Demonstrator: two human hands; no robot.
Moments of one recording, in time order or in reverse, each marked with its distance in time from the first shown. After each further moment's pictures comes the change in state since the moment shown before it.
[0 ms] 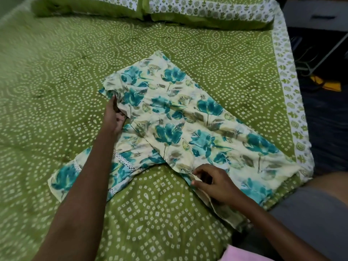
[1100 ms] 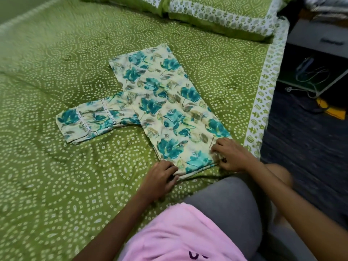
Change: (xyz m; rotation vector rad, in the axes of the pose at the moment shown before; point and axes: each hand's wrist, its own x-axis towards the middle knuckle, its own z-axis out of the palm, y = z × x) left_hand -0.322 -0.241 0.060 1.602 -0.308 0.955; right_hand -0.044 0.105 -0.169 -0.920 -0.196 -0.518
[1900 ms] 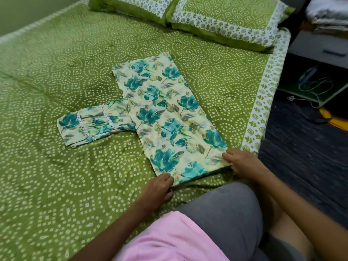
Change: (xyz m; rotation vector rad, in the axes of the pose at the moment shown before) left_hand 0.001 0.022 -0.003 0.084 -0.170 0.009; right_hand -0.023 0.029 -0.022 -0.062 -0.068 0.059
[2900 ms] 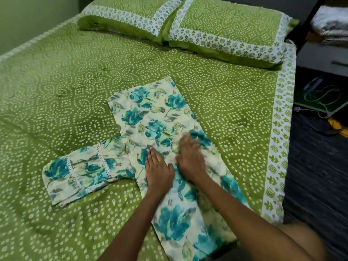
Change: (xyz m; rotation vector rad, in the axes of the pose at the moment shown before) left_hand 0.161 -0.113 -0.007 0.045 -0.010 -0.728; right_hand 0.230 -0.084 0.012 0.369 0.278 0.270
